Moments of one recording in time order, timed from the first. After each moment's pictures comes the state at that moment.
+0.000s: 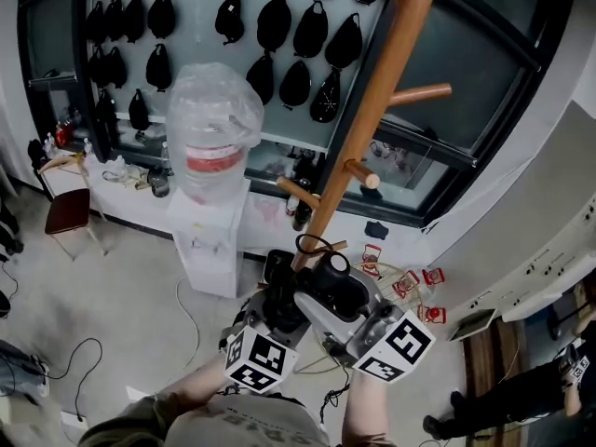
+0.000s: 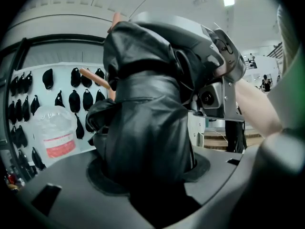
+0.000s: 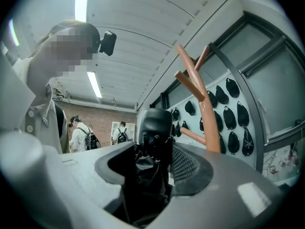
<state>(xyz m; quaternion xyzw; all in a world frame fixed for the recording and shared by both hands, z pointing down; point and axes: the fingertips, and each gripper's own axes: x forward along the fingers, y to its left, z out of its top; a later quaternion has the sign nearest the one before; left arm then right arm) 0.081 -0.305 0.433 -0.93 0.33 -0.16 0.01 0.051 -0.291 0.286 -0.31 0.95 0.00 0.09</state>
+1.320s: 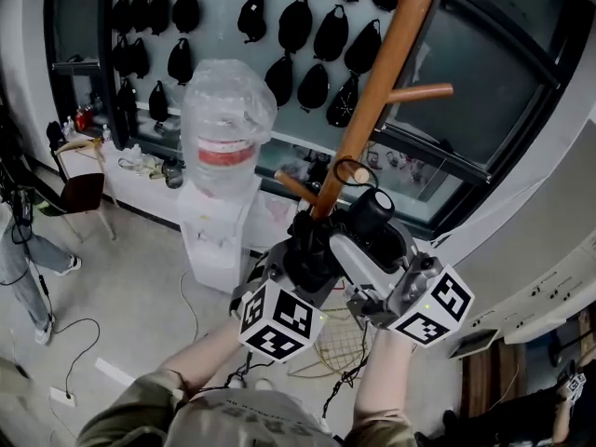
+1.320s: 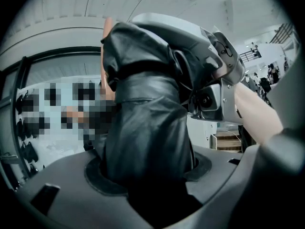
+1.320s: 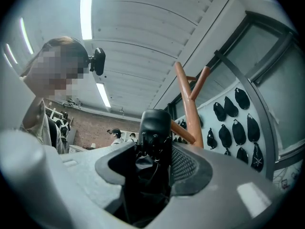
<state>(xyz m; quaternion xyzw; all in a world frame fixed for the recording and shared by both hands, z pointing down) 0.116 -0.354 0.347 -0.91 0.38 -0.16 0.05 0.093 -0.324 0.199 -0.25 0.96 0.03 0.14</state>
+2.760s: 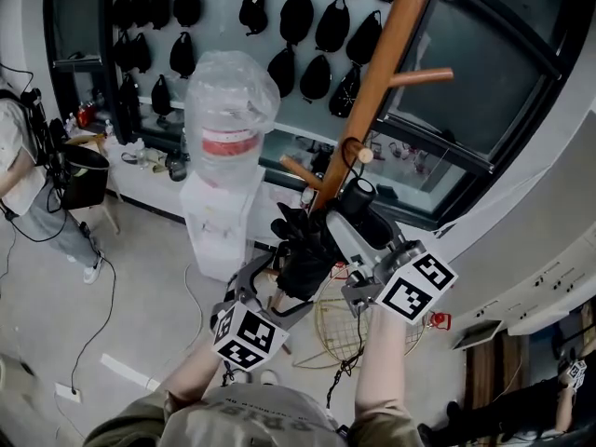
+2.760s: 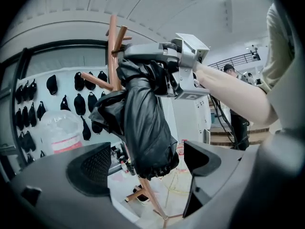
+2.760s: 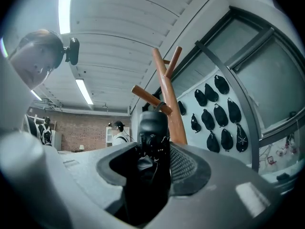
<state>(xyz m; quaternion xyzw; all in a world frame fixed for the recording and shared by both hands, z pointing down) 0.075 -0.309 0.436 -0.92 0.36 -0.17 0.03 0.101 -0.360 0.253 -0.33 0.94 -0.05 0.12</state>
